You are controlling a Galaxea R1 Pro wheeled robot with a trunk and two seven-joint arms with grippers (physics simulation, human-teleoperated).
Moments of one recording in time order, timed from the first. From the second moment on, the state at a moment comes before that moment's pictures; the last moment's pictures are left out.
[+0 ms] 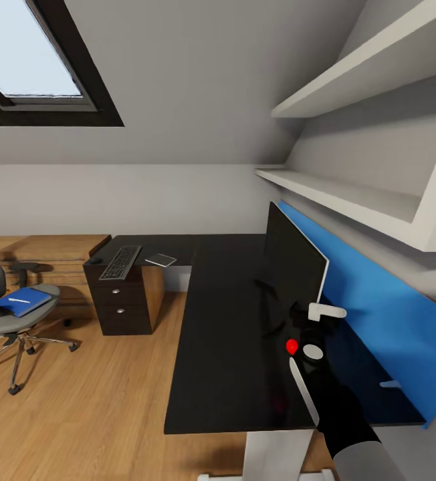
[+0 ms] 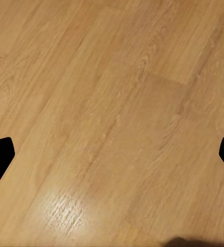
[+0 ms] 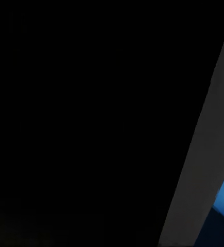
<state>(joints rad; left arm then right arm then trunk) -0.10 0.17 -0.31 -0.42 0.63 -0.25 0.40 -0.51 0.06 0.09 -1.15 0.05 0.14 -0.54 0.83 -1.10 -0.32</state>
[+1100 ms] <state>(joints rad) -0.10 0.17 -0.31 -0.42 0.63 -0.25 0.40 -0.51 0.06 0.09 -1.15 0.05 0.14 -0.54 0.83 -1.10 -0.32</state>
